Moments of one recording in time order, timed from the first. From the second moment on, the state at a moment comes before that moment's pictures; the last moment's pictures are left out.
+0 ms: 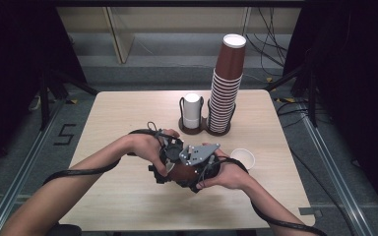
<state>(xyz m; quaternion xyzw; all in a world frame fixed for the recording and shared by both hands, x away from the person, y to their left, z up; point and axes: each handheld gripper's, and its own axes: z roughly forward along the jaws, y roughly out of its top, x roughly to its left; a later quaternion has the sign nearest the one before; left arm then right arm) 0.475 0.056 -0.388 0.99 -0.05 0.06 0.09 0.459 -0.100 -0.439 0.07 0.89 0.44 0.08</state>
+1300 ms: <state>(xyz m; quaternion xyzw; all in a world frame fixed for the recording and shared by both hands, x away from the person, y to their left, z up) 0.473 0.052 -0.384 0.99 -0.07 0.07 0.13 0.454 -0.100 -0.448 0.09 0.89 0.44 0.07</state>
